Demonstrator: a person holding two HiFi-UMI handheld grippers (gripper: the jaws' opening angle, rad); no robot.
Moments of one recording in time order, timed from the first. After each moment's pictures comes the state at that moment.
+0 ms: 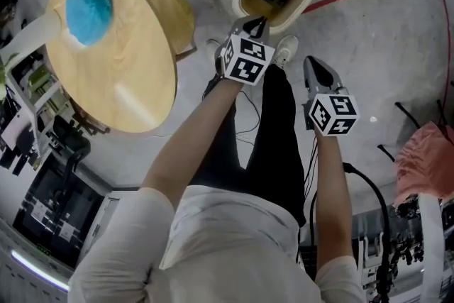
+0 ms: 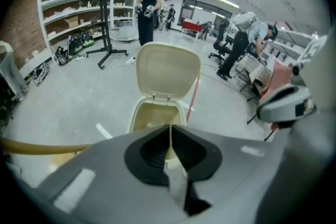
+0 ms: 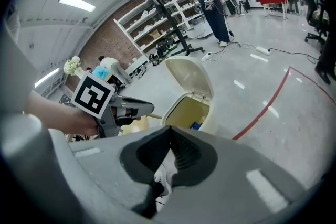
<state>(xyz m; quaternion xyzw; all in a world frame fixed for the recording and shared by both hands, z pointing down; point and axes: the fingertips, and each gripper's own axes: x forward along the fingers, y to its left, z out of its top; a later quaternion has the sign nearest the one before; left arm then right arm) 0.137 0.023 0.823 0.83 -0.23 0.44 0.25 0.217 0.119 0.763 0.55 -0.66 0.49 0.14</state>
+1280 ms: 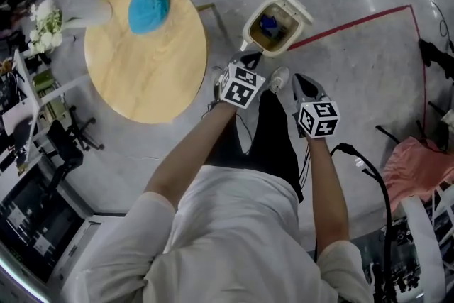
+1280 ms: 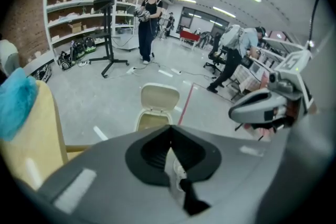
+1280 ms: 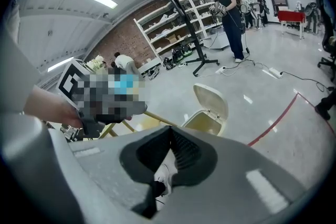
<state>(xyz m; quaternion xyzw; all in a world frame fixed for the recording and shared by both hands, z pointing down) 0.101 0.054 0.656 0.85 -0.22 0.41 0.26 0.182 0.121 0.630 0.53 -0.72 0.43 0.17</state>
